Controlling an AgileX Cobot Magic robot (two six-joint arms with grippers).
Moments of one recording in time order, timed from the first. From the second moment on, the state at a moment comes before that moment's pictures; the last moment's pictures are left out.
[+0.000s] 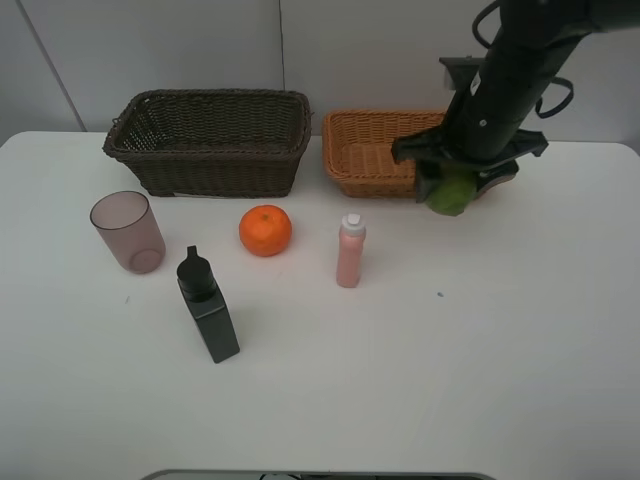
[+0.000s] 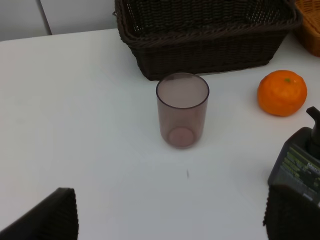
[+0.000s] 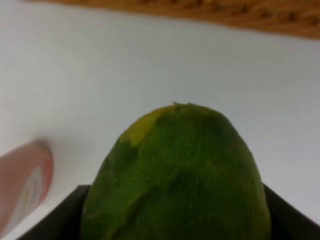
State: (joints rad) left arm -0.13 -0.01 -0.51 0.00 1.07 0.02; right arm 0.39 1.79 -1.30 -0.11 0.92 0.33
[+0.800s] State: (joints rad) left arm -0.13 -0.01 -0.51 0.00 1.07 0.02; right arm 0.33 2.25 -2.03 -0.09 1.08 0.27
